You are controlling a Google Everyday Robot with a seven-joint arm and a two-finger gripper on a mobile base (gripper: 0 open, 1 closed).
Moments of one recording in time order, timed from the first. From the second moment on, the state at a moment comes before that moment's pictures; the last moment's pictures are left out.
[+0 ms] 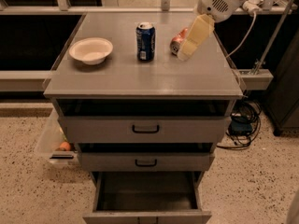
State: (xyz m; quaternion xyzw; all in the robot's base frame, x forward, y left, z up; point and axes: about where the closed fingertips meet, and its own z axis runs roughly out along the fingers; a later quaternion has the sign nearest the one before) arm 0.630 -0.120 0.979 -0.57 0.77 0.07 0.26
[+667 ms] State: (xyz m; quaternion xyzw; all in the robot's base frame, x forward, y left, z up) arm 0.637 -0.154 0.952 -0.49 0.82 0.06 0.29
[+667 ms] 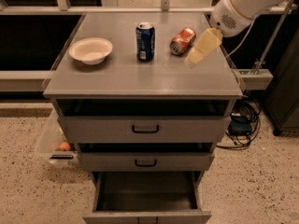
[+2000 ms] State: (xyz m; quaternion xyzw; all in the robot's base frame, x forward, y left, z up) arm 0.731 -0.181 0.893 -0.37 0.86 0.05 0.36
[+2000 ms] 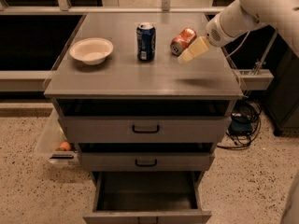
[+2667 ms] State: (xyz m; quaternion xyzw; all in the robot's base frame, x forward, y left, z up) arm 0.769 -0.102 0.885 -0.42 0.82 0.10 0.37
